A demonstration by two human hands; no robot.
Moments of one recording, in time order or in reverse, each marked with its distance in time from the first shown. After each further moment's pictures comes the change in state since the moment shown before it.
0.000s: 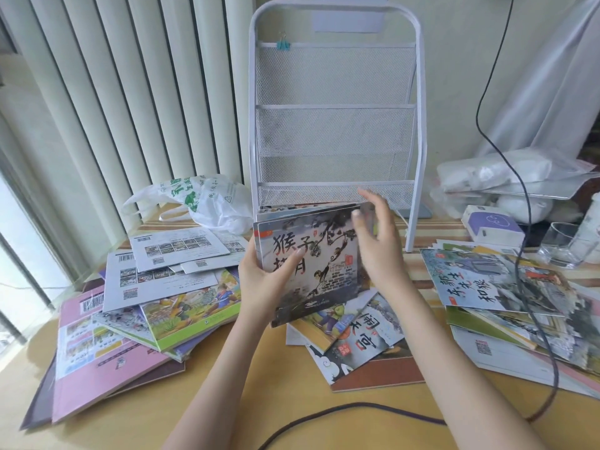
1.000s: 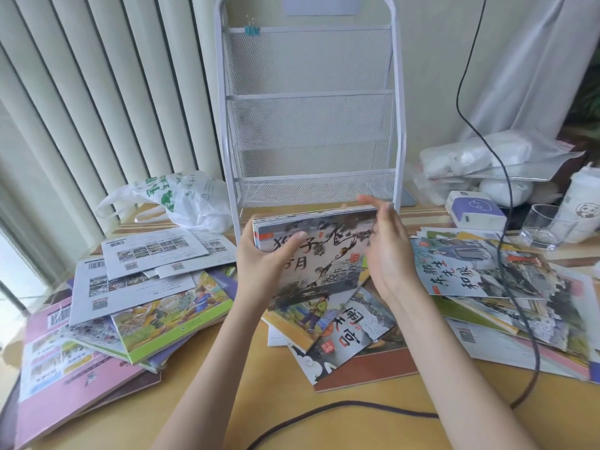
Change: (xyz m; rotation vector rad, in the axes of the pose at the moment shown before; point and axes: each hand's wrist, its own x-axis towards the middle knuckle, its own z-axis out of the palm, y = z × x) left_hand 0.014 0.007 0.028 0.066 -0.069 0.020; right_hand -0.011 0.013 -0.031 0.484 -0.028 0.403
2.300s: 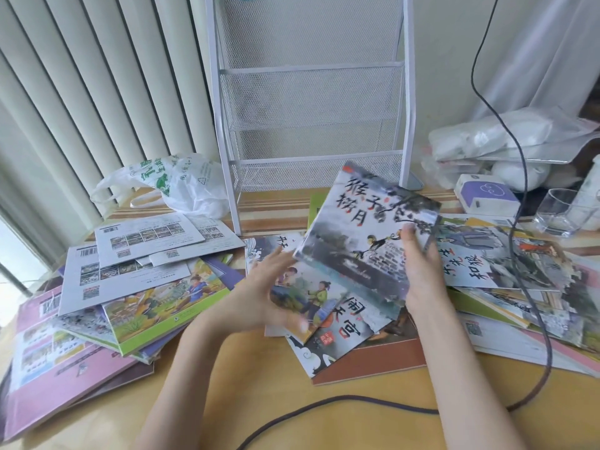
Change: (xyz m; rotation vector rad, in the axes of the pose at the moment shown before) left_hand -0.018 -0.038 -0.042 0.459 -0.842 -0.221; right_hand -0.007 0.030 -0.043 -0.025 0.360 0.293
